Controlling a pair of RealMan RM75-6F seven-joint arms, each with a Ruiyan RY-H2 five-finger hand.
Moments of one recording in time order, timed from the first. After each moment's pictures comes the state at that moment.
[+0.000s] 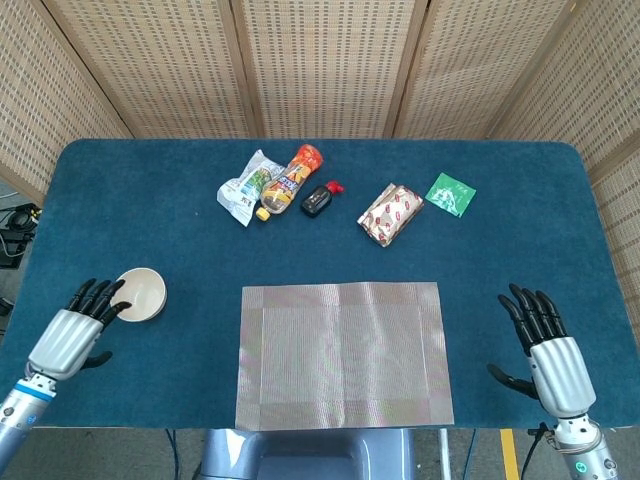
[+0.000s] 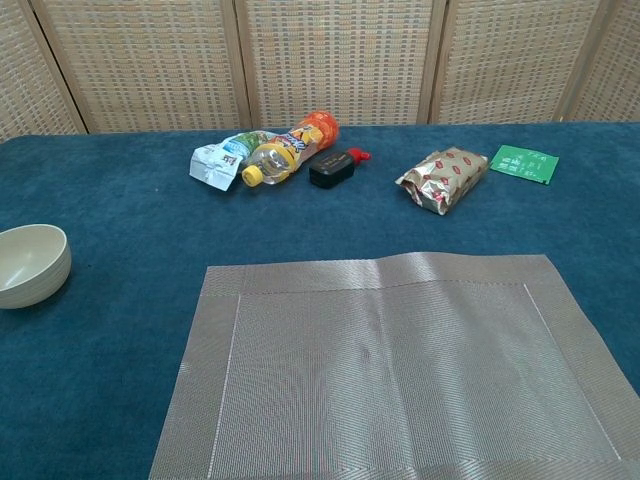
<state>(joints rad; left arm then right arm) -0.31 -1.25 0.16 -1.32 1.59 1.39 0.05 0.09 -1.23 0.01 -1.60 -1.75 1.63 0.07</state>
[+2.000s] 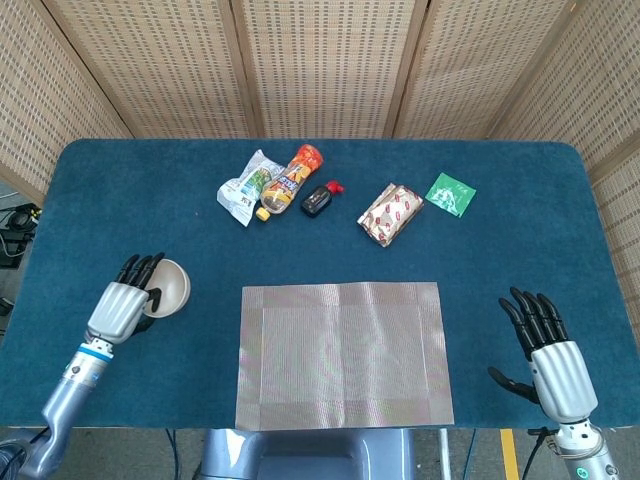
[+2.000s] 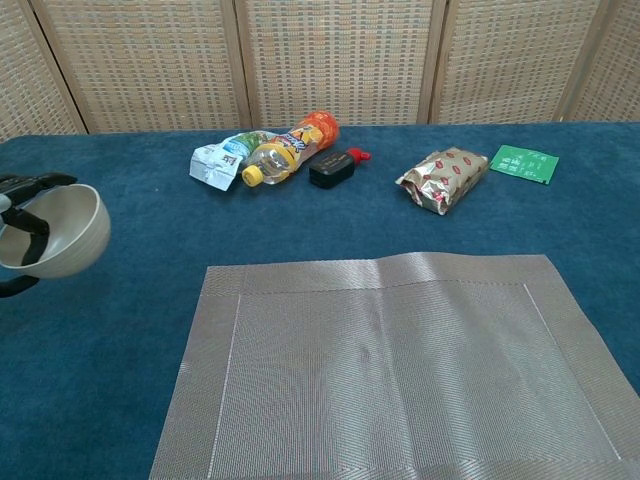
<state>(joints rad) -0.41 -1.55 0.00 -1.09 1.56 1.26 0.03 0.08 -1.22 0.01 -1.60 -1.77 1.66 0.06</state>
